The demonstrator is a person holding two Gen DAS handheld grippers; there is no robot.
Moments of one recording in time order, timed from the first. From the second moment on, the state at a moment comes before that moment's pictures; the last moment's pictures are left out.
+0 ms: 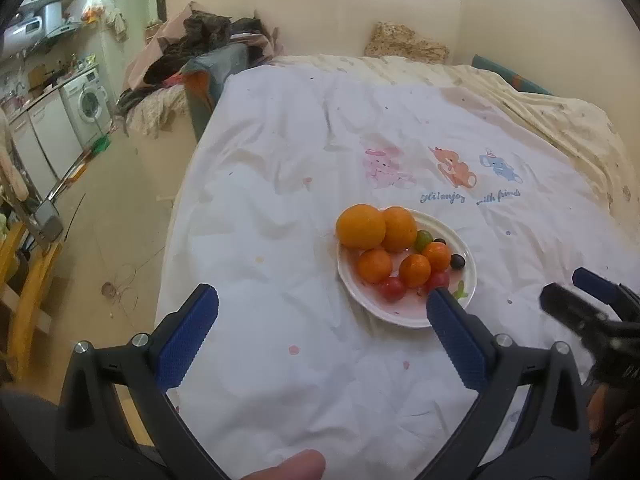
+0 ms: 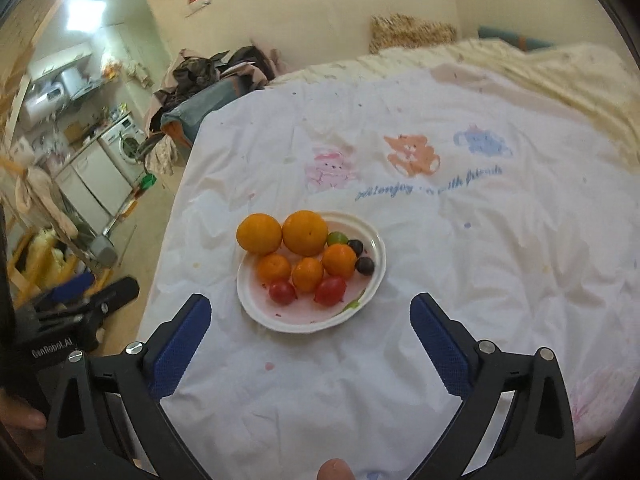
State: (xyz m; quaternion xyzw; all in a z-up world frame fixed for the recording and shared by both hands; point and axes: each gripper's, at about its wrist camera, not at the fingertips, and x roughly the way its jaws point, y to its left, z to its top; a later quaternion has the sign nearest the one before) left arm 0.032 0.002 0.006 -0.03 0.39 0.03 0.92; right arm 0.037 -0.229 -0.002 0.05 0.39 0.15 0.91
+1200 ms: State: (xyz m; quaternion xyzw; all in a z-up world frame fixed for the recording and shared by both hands) left arm 0.035 -0.005 0.000 -0.05 0.40 0.02 0.91; right arm 0.041 -0.232 -0.002 0.05 0.37 0.12 0.92
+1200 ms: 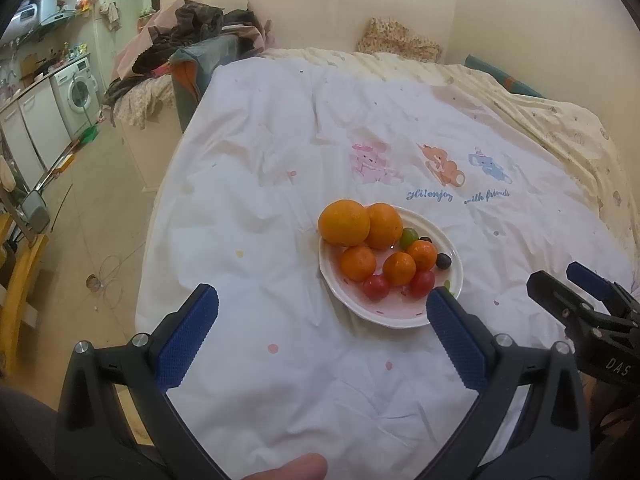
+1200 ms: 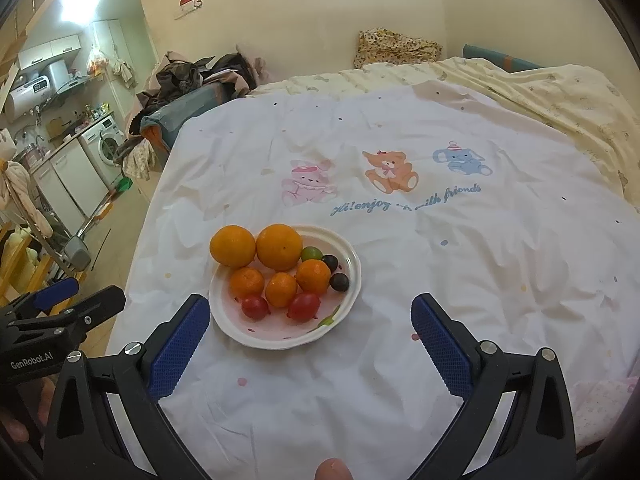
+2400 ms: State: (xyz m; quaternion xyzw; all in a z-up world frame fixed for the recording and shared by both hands) left arm 0.033 -0.003 0.002 -0.05 0.40 0.02 0.91; right arm 0.040 -0.233 -0.002 0.04 0.38 0.12 0.92
